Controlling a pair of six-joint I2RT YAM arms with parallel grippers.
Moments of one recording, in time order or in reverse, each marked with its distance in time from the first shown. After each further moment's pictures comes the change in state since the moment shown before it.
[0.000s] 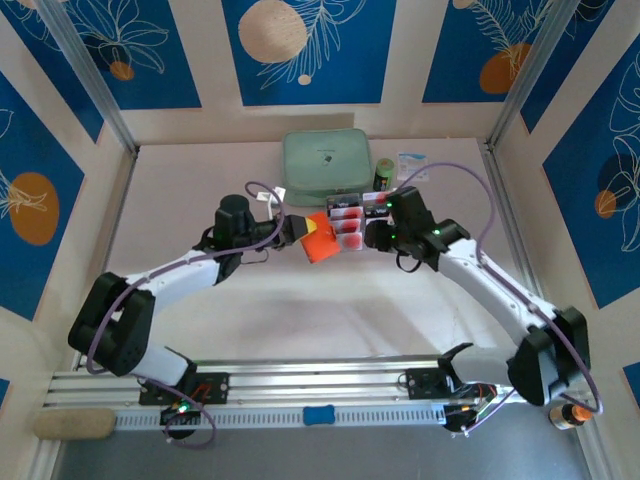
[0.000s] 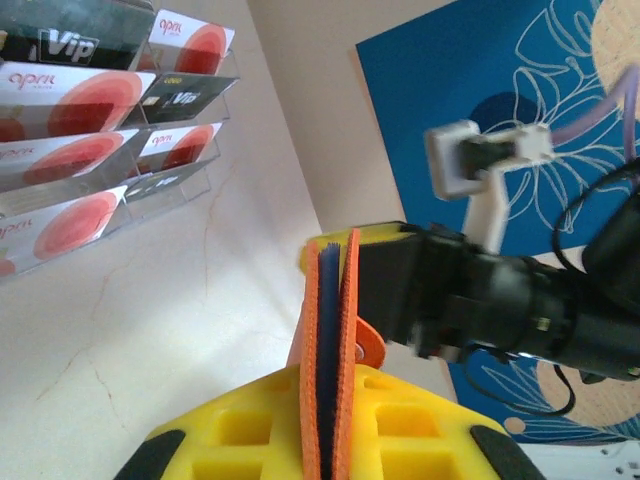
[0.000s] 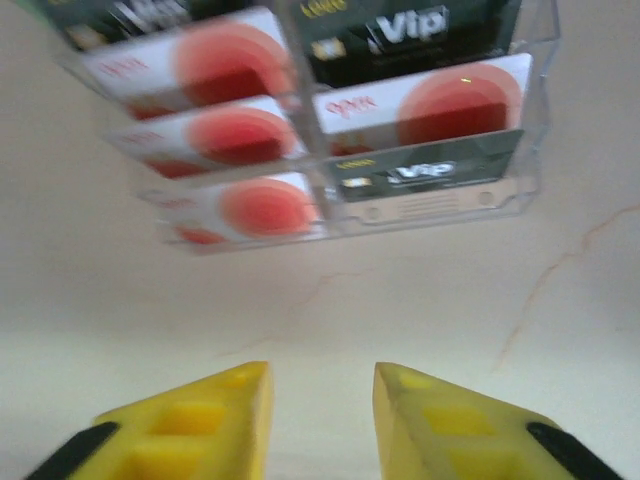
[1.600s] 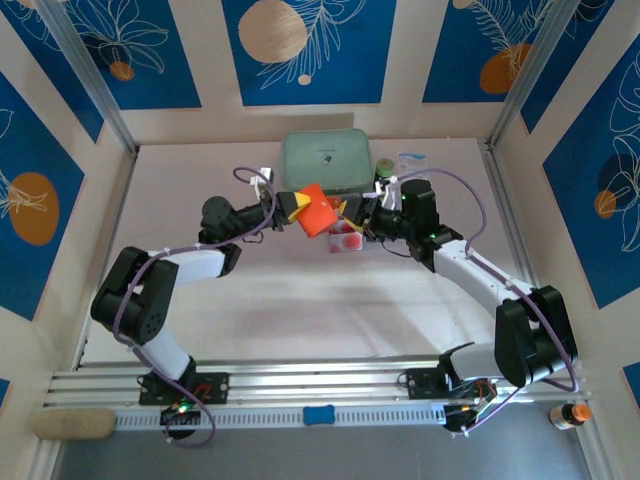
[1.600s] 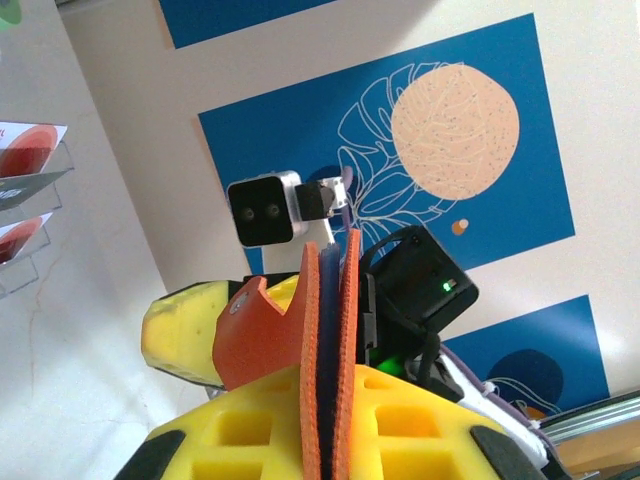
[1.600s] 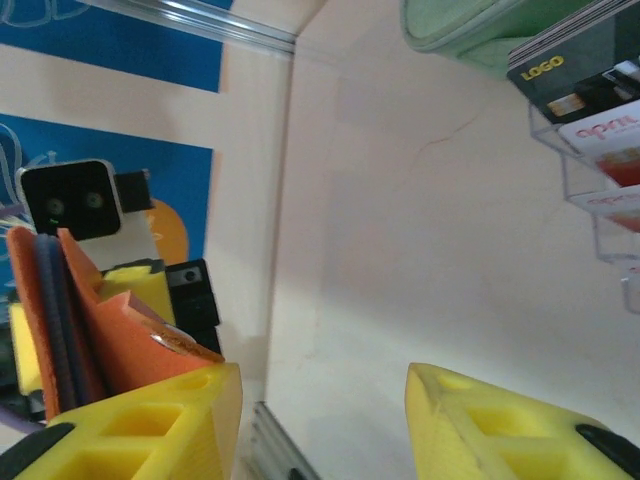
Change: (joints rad) left arm 0.076 0.192 0.003 0.715 0.109 -0.499; right arm -0.121 0.121 -0.187 0.773 -0.631 0.467
